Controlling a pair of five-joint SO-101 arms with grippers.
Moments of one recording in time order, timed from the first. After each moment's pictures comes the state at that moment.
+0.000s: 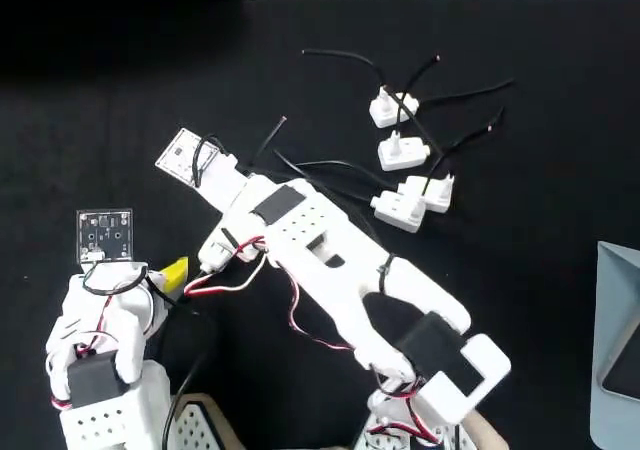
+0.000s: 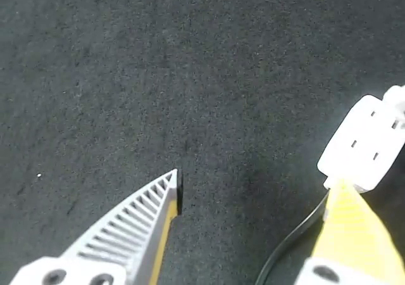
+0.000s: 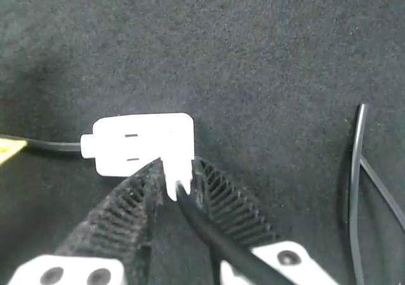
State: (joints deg) left arm -21.2 -104.0 86.6 68.7 -14.6; right arm -41.2 1.4 25.5 45.8 16.7
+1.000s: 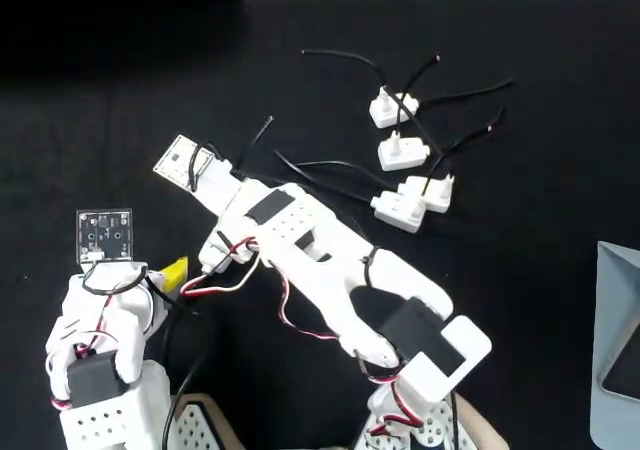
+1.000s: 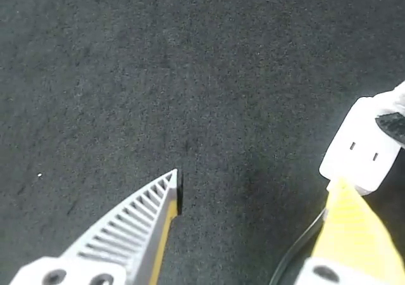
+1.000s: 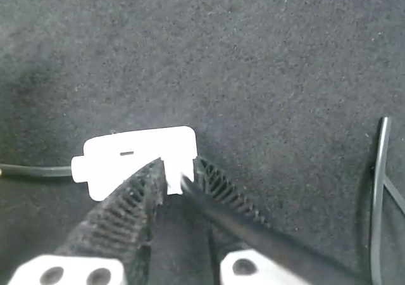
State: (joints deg) left arm -21.3 -104.0 86.6 68.7 -14.6; right arm -41.6 8.9 25.5 40.0 16.5
